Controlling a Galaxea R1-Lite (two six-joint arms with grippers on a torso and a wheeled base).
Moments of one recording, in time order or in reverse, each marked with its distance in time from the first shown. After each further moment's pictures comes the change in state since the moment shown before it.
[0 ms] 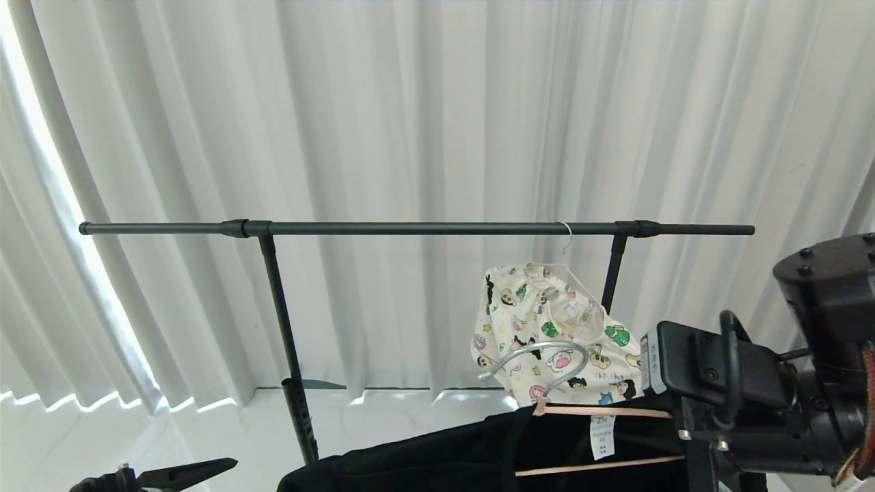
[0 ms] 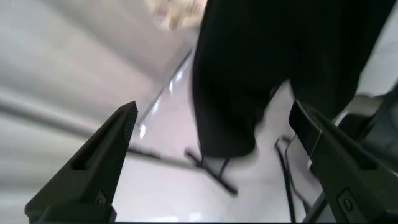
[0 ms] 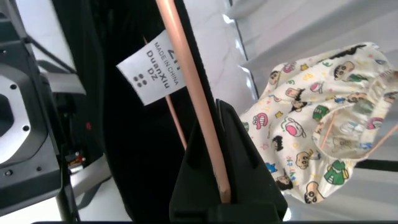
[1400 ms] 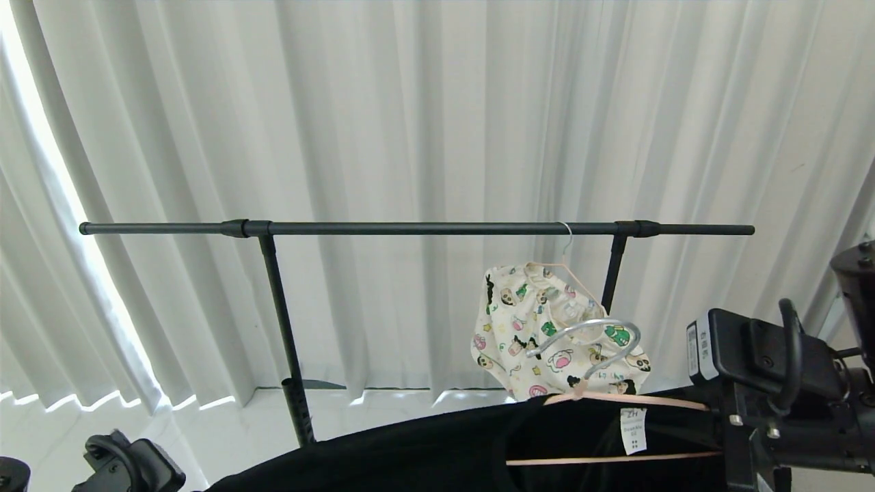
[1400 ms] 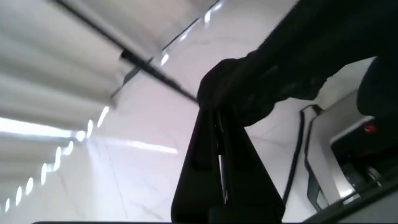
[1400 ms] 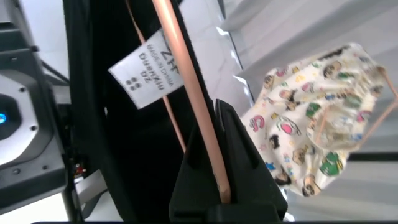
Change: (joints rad) left arm 0.366 0.079 0.035 0.000 0.037 0.011; right arm -0.077 -0.072 0.039 -0.005 0.012 0.003
